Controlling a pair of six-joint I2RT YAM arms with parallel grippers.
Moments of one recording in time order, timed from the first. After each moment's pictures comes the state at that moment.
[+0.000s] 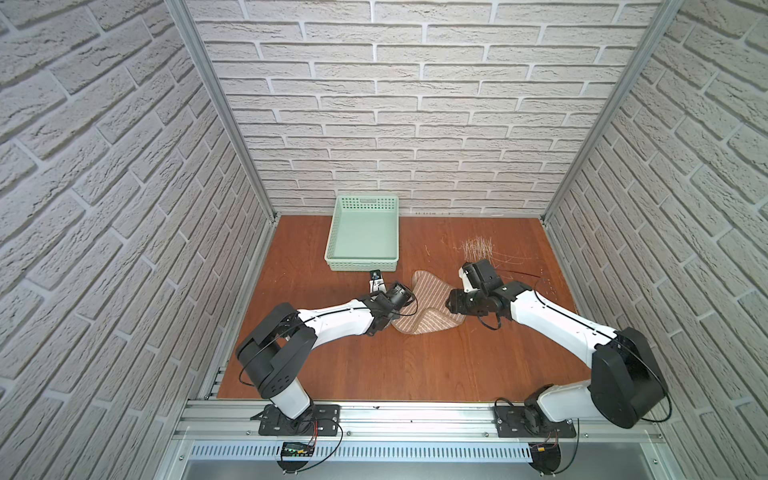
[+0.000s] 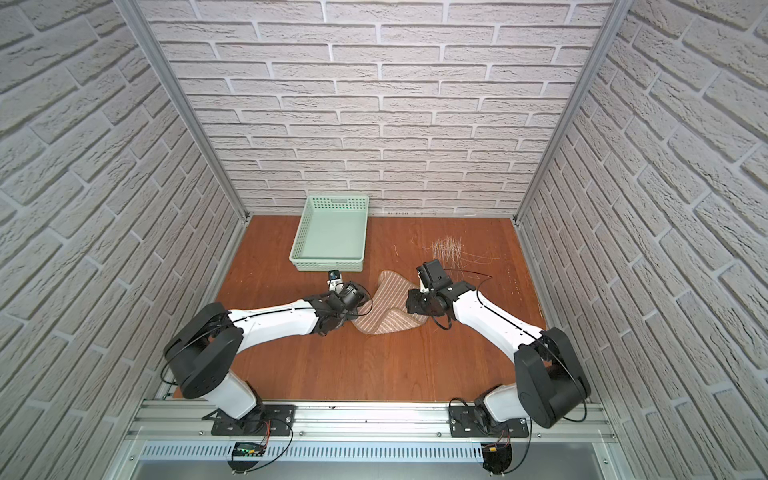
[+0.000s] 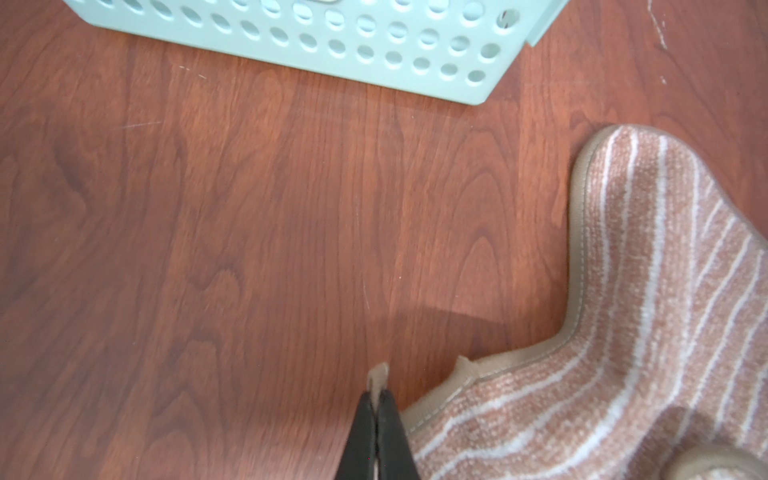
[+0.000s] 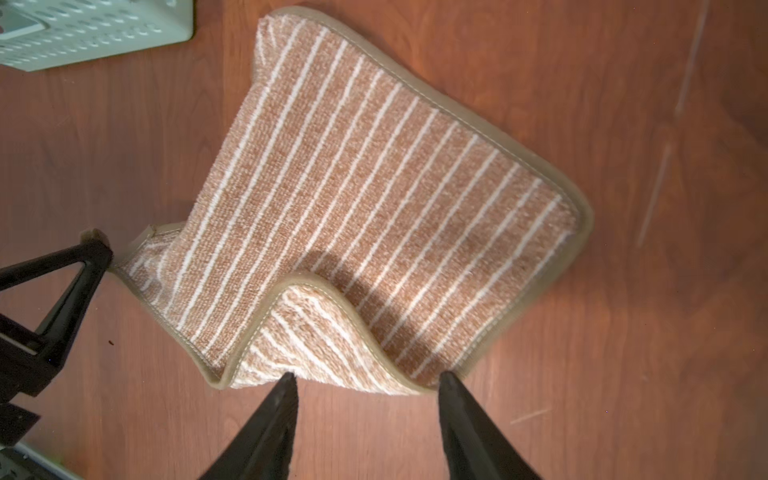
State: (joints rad) left arm -0.77 1.63 0.90 -0.34 -0.48 -0.87; right arm 0.53 1.46 0.94 -0.52 -0.11 0.52
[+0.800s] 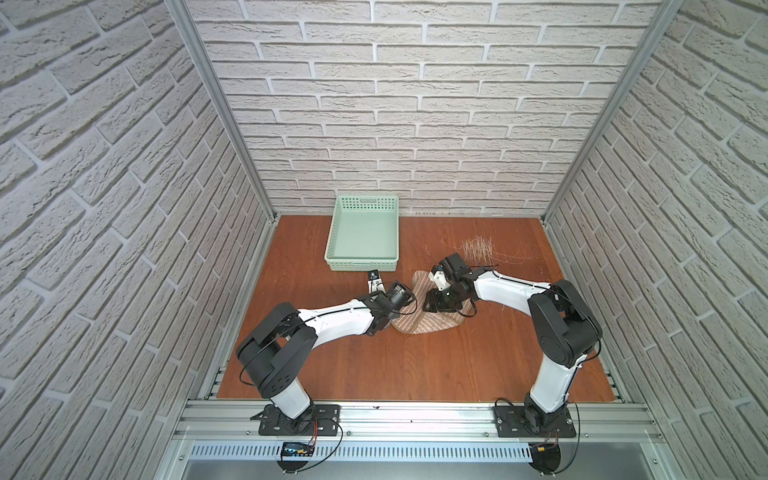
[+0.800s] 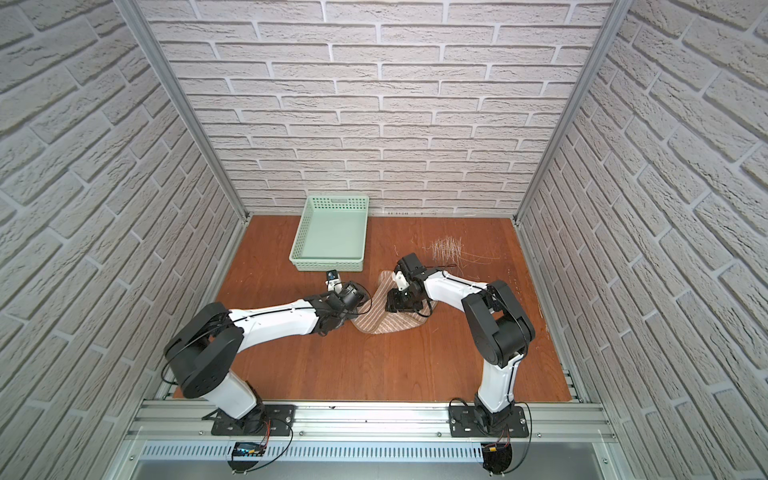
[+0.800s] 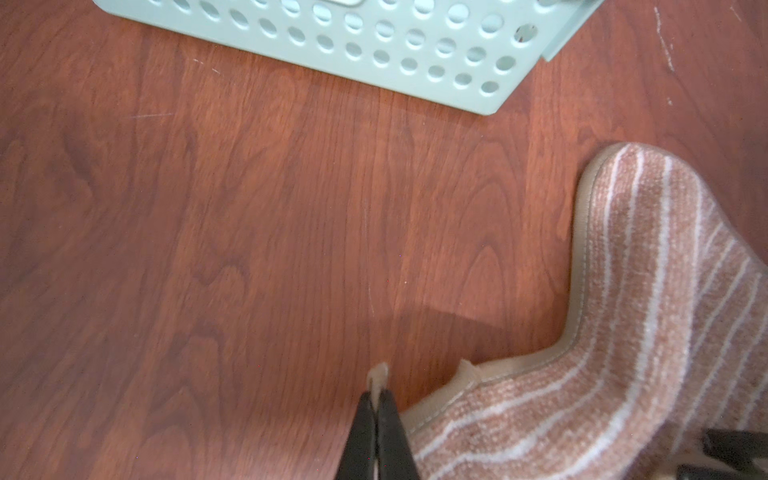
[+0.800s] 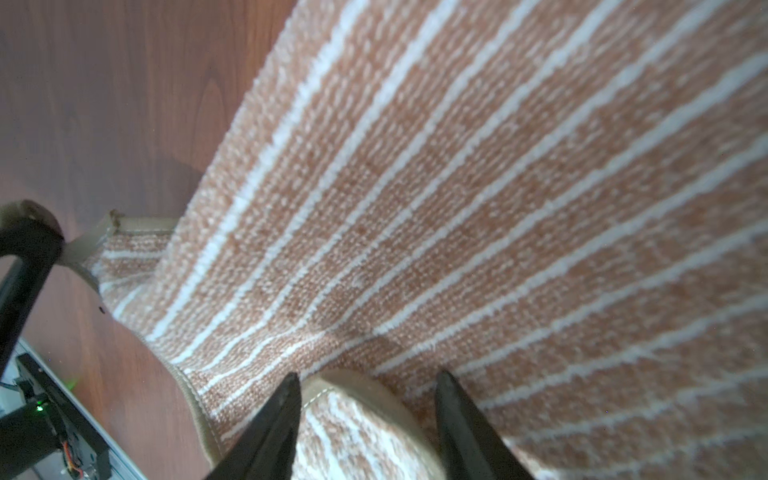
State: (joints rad) left arm -0.77 1.63 0.90 -0.34 -0.49 -0.91; right arm 0.55 1.84 1.11 -0.48 -0.35 0.39
